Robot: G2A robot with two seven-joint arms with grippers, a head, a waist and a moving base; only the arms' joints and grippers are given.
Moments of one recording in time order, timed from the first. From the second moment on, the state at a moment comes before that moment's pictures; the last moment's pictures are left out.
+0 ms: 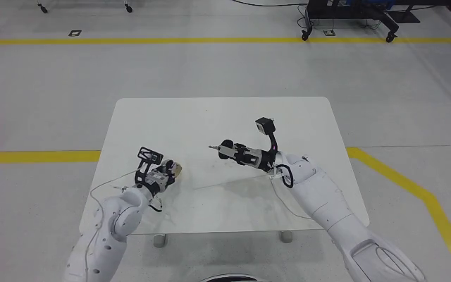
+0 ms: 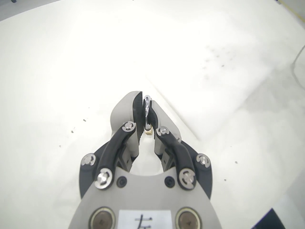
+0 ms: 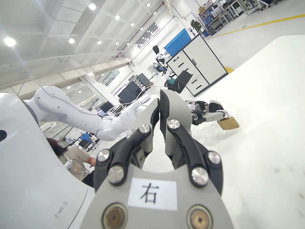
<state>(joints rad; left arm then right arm) 1.59 -1.11 -1.39 -1.68 0.98 -0.31 -0.40 -1.05 -1.31 0.97 -1.07 0.23 -1.01 0.77</state>
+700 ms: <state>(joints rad) 1.60 -1.08 -1.55 -1.68 0.19 -0.55 -0.72 -1.05 -1.31 0.97 -1.07 0.23 -1.01 0.77</state>
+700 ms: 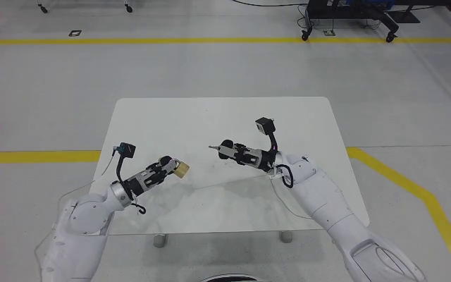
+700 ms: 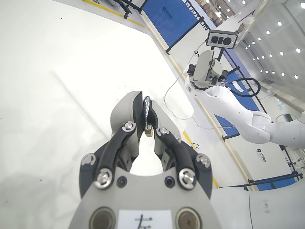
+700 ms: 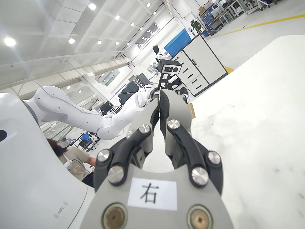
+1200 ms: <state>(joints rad) 1.44 -1.09 -1.47 -1.51 -0.37 0.05 -1.09 -1.09 -1.31 1.01 -1.11 0.20 -0.98 0.61</state>
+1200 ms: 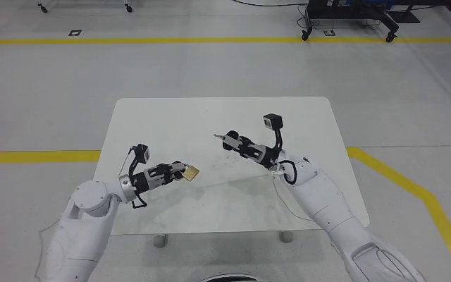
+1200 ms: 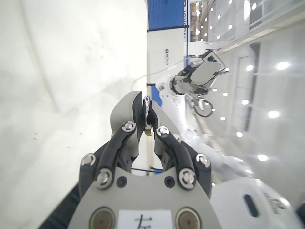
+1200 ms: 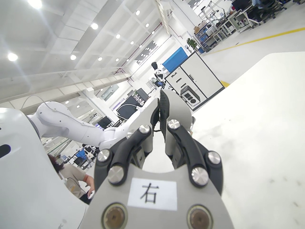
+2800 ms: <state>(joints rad) 1.16 -1.16 -1.22 -1.23 -0.91 0.17 -1.13 -1.26 -1.25 1.17 -1.41 -0.04 -0.85 0.49</state>
